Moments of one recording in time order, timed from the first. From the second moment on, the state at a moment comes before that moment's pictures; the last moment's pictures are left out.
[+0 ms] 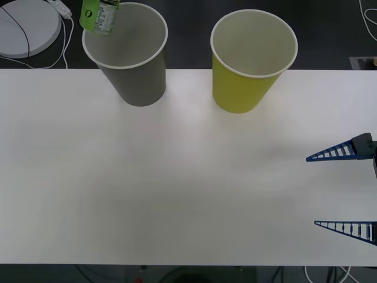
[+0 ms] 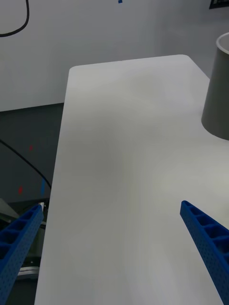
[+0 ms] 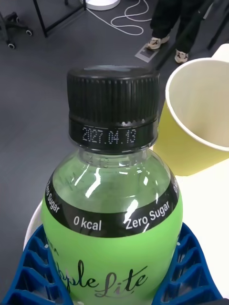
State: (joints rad) right arm 0.33 -1.14 -0.24 -1.99 0.91 -1.22 0.10; left arm -1.24 0.86 -0.30 -1.22 -1.76 -1.28 0.99
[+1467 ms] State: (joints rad) right arm 0.33 -1.14 -0.24 -1.99 0.91 -1.22 0.10; left arm -1.24 0.86 -0.33 -1.22 -1.75 -1.29 0.98
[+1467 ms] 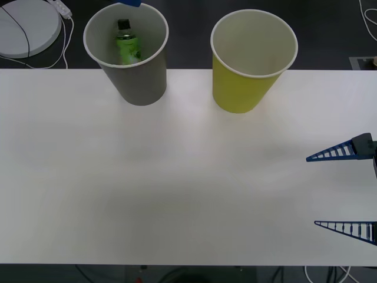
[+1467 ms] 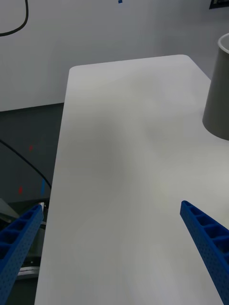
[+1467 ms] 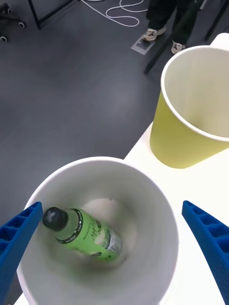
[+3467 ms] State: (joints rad) right arm 0.33 -1.14 -0.24 -1.99 0.91 -1.22 0.10; left arm -0.52 1.24 0.05 -1.87 -1.53 -1.29 0.97
